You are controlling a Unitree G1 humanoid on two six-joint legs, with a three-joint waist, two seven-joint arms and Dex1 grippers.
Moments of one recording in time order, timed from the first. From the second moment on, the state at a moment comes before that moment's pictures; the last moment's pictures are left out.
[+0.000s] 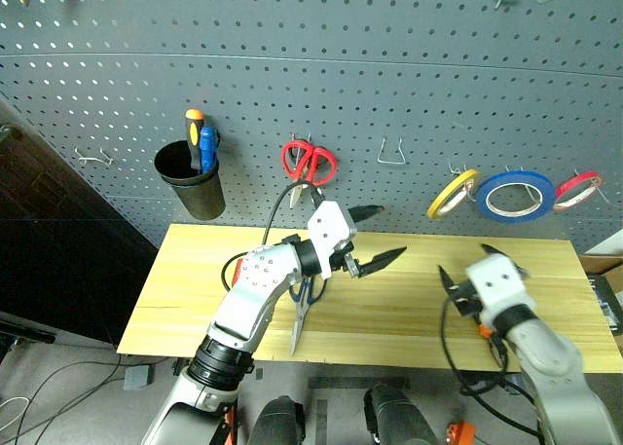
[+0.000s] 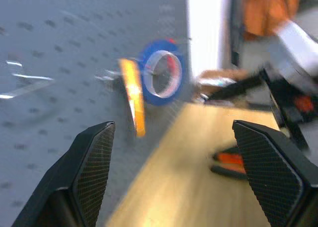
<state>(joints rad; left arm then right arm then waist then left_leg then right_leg) -0.44 0.27 -0.29 -0.11 -0.22 0.14 -0.83 0.23 -0.36 -0.12 -0.60 -0.12 0.50 0.27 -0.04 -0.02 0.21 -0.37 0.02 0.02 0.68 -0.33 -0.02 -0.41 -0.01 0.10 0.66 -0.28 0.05</state>
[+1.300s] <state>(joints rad) -0.42 0.36 -0.34 -0.07 -0.18 0.10 -0.95 -0.25 -0.47 -0.21 0.32 0.10 0.84 0.39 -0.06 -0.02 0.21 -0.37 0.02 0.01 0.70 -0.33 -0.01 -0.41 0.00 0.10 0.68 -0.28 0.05</state>
